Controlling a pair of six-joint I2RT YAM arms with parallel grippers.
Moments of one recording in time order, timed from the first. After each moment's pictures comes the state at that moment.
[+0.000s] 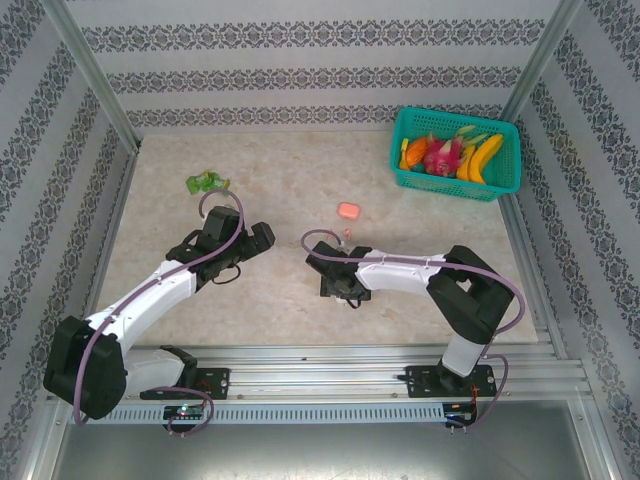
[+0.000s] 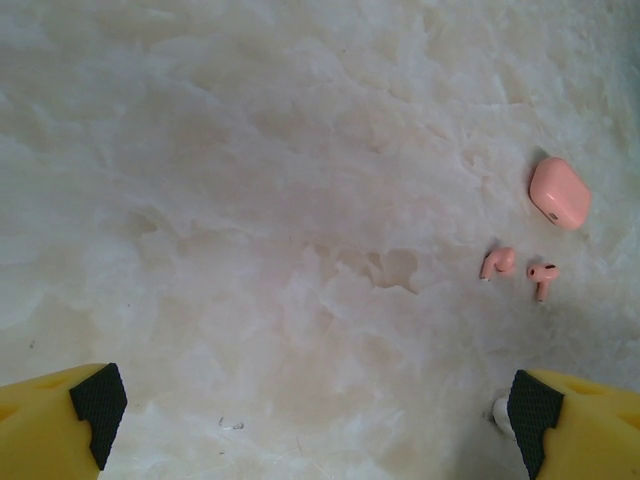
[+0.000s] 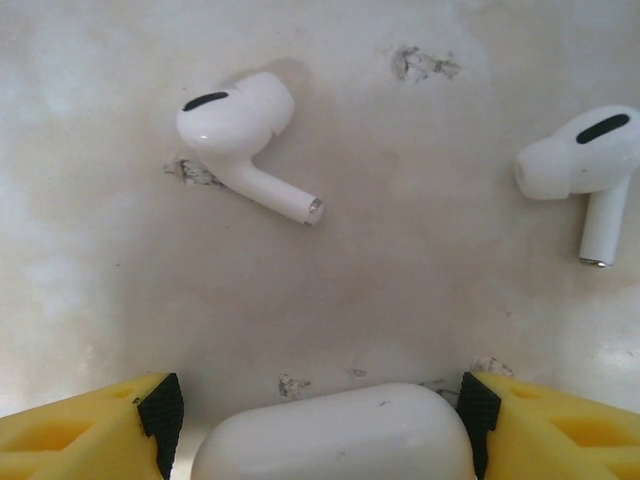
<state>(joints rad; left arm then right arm) -0.40 1.21 0.77 -0.38 -0.03 -0.82 0.89 1.74 0.98 -0.62 0.22 0.98</state>
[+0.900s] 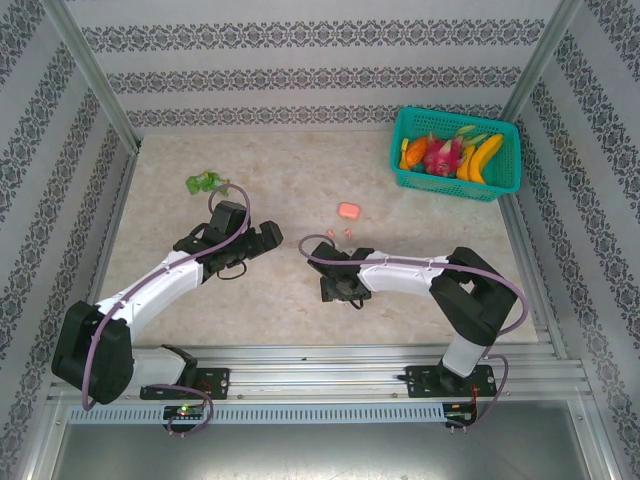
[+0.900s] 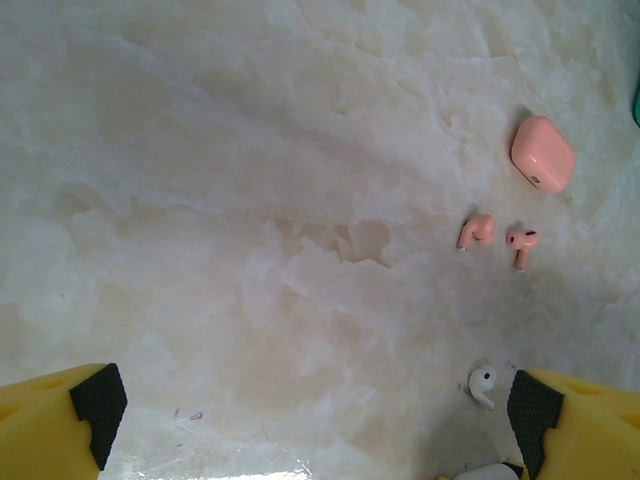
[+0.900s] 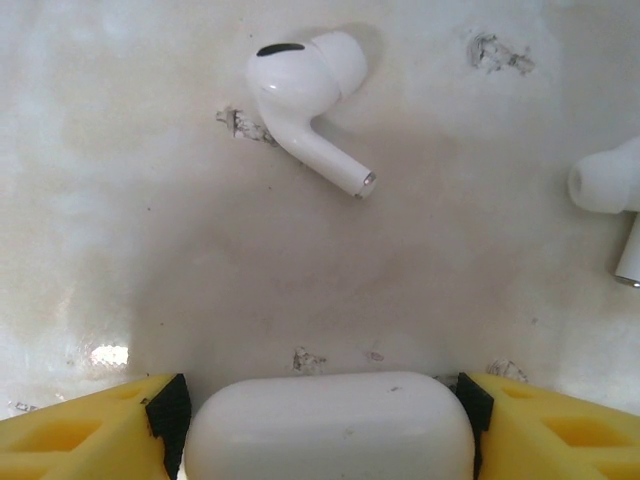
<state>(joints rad) -0.40 1.29 0.82 -0.39 0.06 -0.81 0.90 1.73 0.97 -0.61 0.18 0.82</state>
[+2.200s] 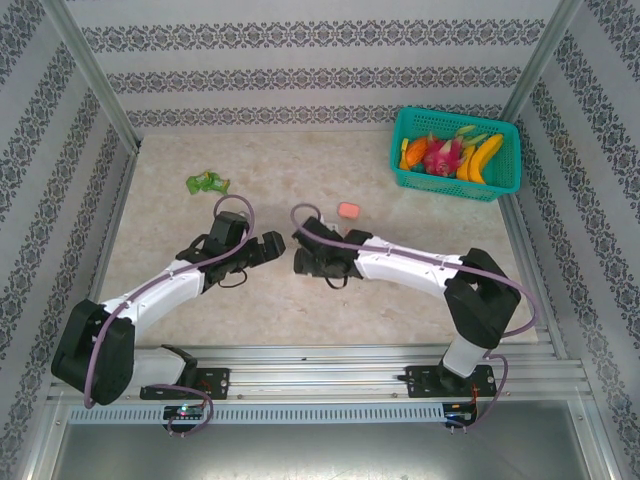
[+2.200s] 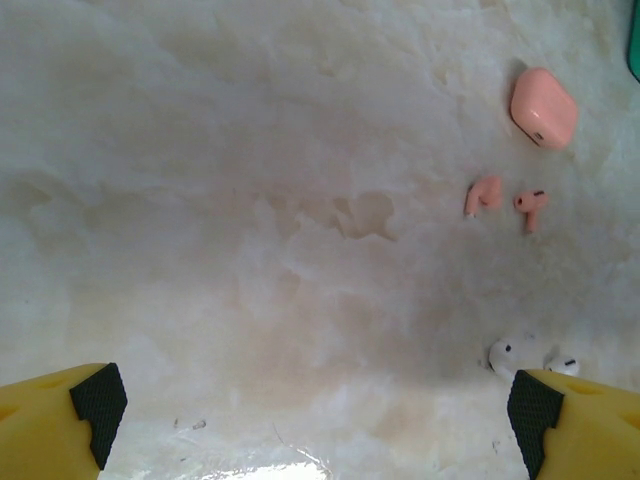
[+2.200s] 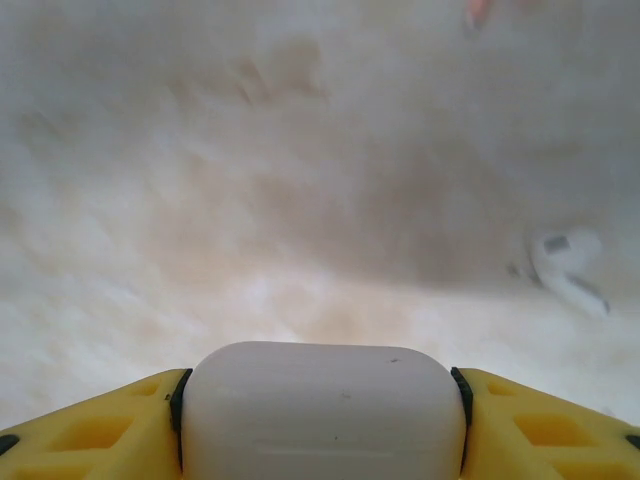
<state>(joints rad) -0.40 1.28 0.68 -0.21 0.14 -0.74 0.89 1.70 1.21 -0.56 0.12 0.94</state>
